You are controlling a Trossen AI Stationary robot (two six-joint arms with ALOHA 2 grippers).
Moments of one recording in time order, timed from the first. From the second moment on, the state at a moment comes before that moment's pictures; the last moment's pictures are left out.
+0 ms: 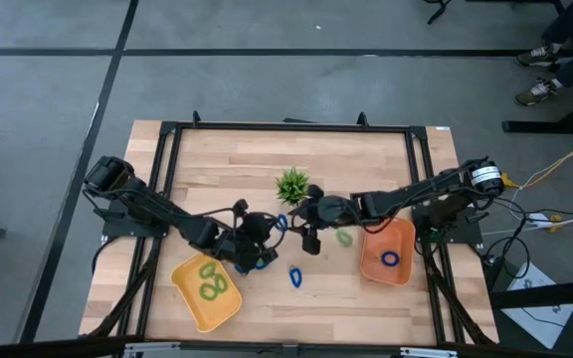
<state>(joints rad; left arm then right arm) -0.43 1.60 1.00 -0.18 -0.93 -0.59 0.14 1.59 0.94 0.15 0.19 0.16</state>
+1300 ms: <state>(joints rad) -0.43 1.60 1.00 -0.18 -0.88 -0.62 0.07 1.59 0.94 0.18 0.07 0.04</state>
